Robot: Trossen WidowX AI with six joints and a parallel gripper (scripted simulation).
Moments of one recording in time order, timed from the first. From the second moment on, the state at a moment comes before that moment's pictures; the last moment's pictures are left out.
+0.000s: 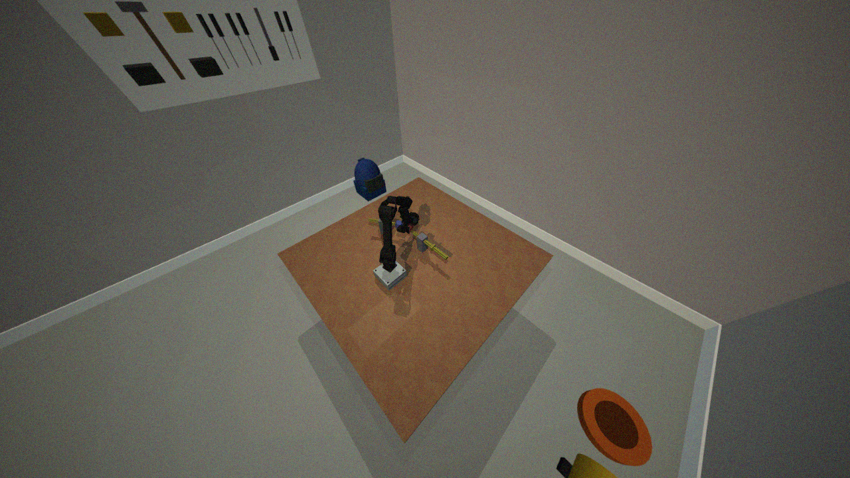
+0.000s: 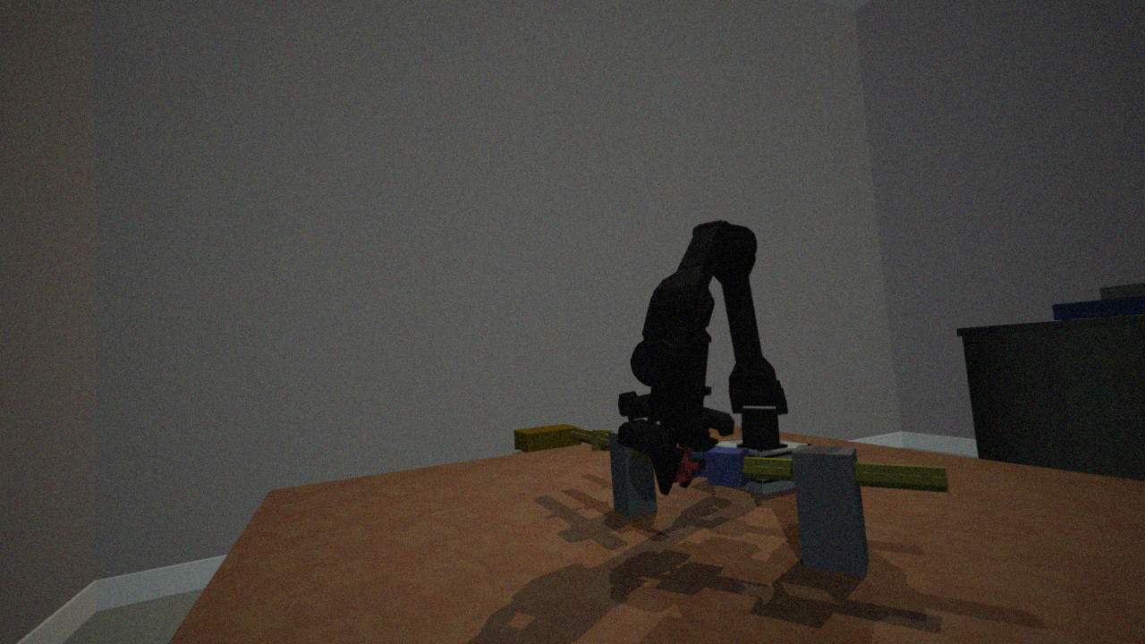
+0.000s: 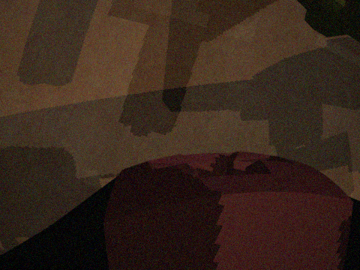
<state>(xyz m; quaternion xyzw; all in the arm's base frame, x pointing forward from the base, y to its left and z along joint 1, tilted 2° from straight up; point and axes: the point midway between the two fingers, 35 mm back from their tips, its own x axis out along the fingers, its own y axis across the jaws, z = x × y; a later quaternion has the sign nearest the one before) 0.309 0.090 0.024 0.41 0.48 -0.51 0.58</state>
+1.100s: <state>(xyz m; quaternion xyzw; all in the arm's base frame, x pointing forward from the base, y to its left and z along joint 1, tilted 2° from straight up) 0.309 0.090 0.024 0.41 0.48 -0.51 0.58</state>
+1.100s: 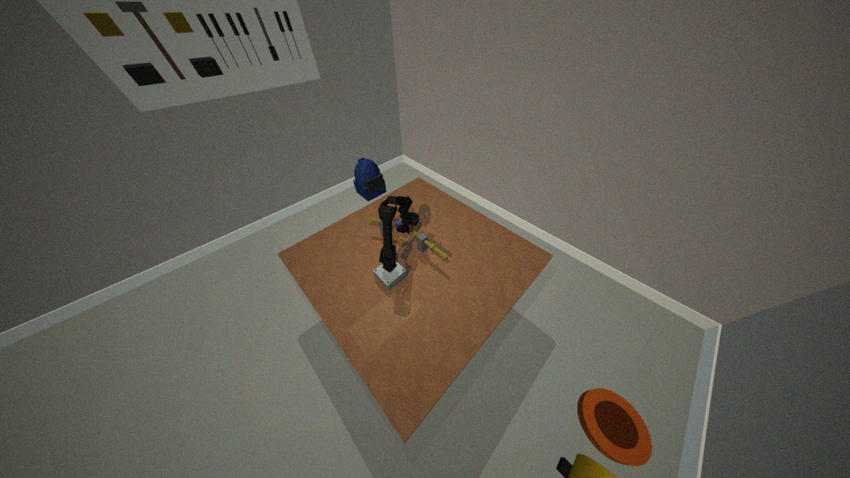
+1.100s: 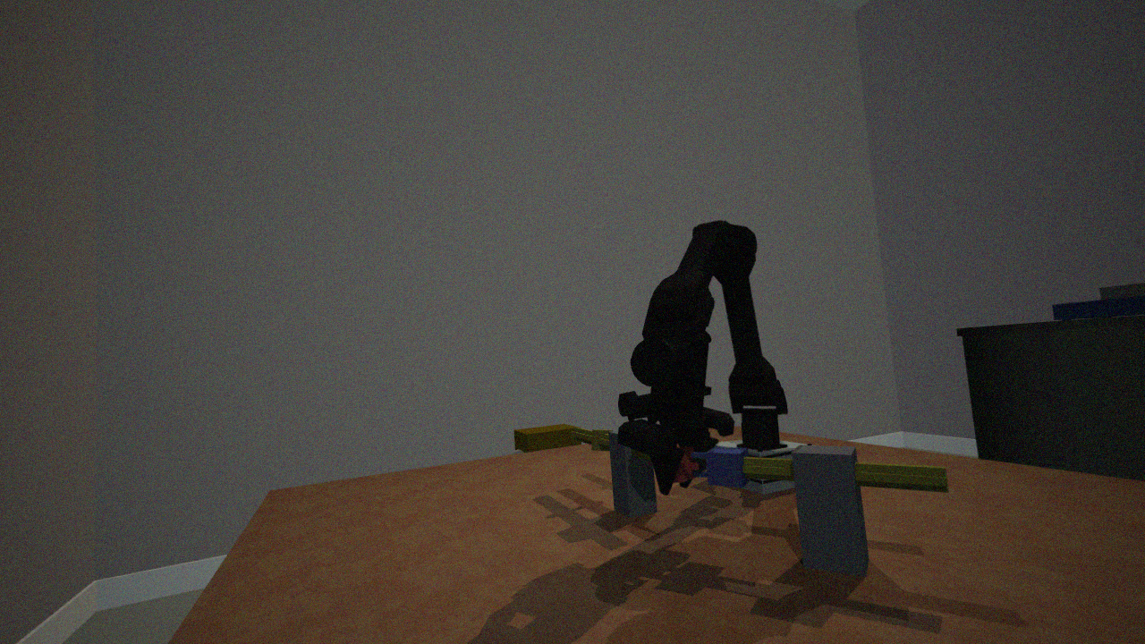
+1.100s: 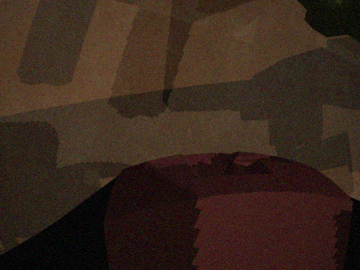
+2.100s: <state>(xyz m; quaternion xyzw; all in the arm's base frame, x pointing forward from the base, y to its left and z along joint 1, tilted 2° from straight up) 0.308 0.090 0.025 0.41 0.49 -0.51 0.58</state>
